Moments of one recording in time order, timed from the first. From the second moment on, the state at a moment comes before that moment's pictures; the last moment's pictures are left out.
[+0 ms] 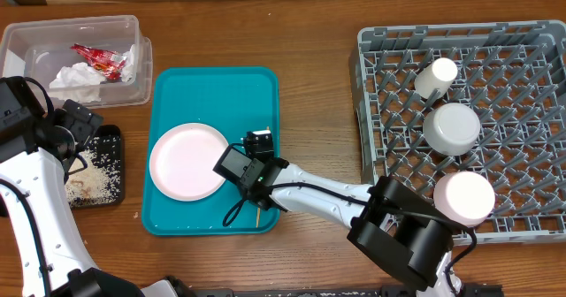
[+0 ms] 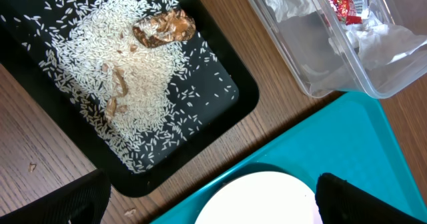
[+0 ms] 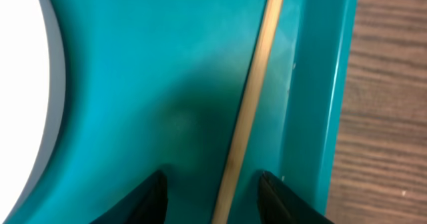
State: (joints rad) left arm 0.54 1.45 1.30 -0.95 -0.01 -0.57; right arm 1.02 2.05 1.33 -0.52 0.30 0.85
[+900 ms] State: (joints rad) left arm 0.54 1.45 1.30 -0.95 -0.01 -0.57; right arm 0.93 2.08 1.77 -1.03 0.39 0.83
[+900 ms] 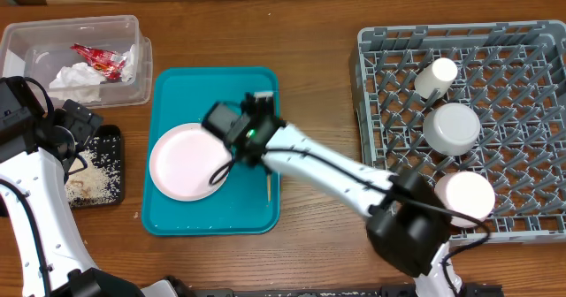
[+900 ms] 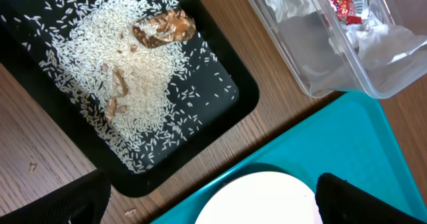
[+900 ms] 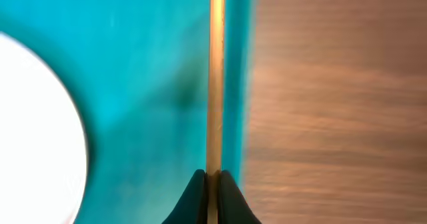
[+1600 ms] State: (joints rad) left arm 0.54 1.45 1.30 -0.95 -0.01 -0.57; right arm 0.18 1.79 1.75 -1.07 -0.07 0.14
